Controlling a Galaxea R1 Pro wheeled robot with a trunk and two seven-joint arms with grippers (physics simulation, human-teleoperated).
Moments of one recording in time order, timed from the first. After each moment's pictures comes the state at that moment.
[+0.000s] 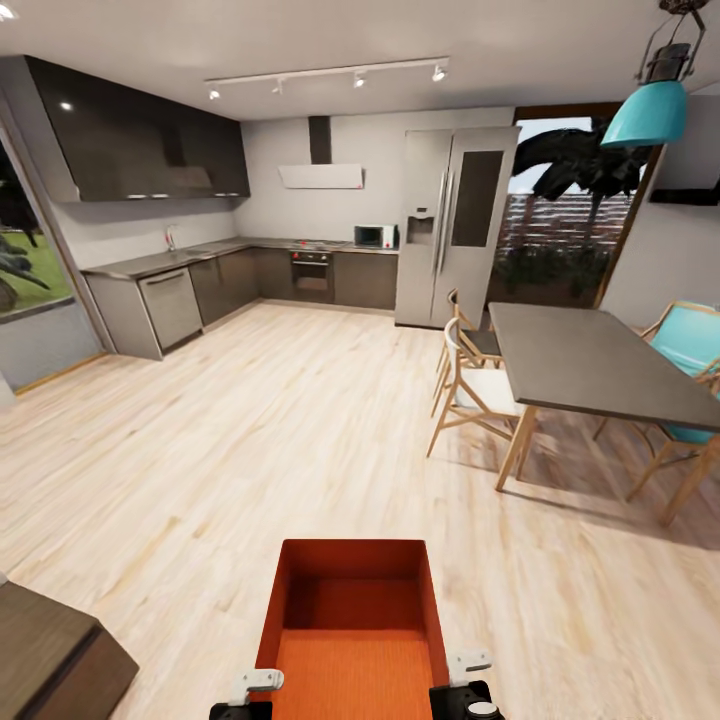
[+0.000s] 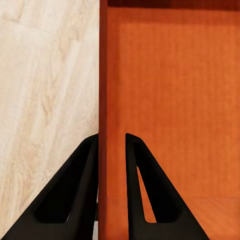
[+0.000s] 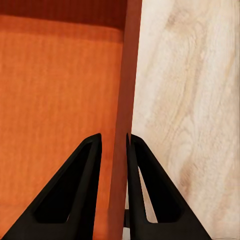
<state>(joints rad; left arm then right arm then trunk) -0.45 -0.05 -0.20 -0.12 0.21 -0.08 0.02 -0.43 0.11 0.12 -0.25 0.01 0.05 -0.14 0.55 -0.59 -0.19</state>
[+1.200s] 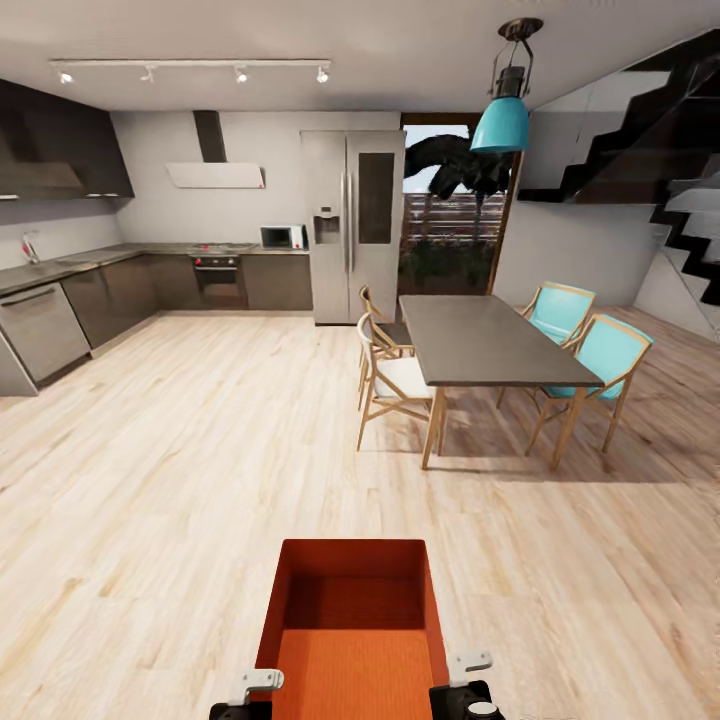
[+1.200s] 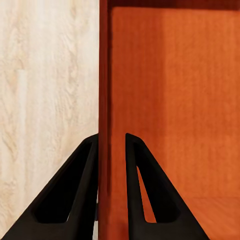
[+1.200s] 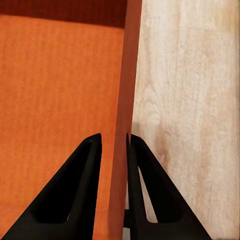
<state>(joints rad) -0.45 -0.05 -0.20 -0.12 0.21 -0.08 0.02 -0.43 0.11 0.12 -0.25 0.01 0.05 -0.14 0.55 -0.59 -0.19</state>
